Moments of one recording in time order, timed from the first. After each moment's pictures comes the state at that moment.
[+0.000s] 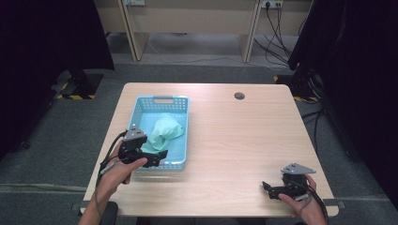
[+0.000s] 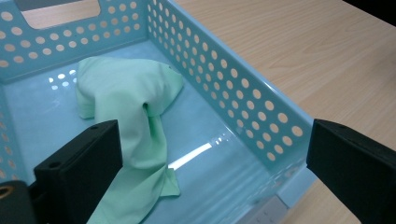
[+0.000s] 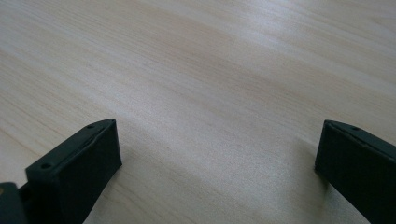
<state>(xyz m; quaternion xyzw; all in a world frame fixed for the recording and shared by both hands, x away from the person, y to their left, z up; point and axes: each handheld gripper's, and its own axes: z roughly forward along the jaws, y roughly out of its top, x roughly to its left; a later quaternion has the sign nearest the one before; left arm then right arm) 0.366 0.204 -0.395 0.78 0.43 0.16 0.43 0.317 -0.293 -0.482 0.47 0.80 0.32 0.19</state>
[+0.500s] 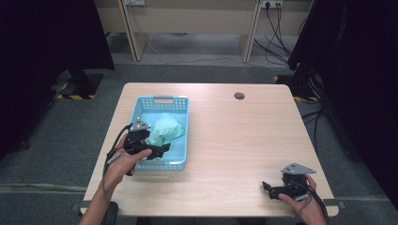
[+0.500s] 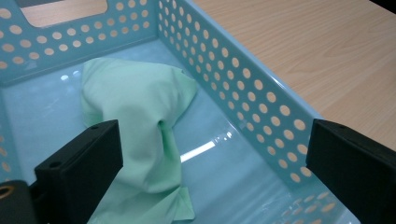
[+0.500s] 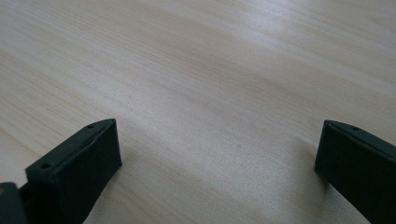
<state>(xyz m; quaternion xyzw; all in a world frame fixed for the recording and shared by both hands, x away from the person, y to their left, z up) 0.396 0.200 -0.400 0.78 0.45 0.15 0.41 0.317 -0.293 -0.482 0.47 0.80 0.32 0.19</state>
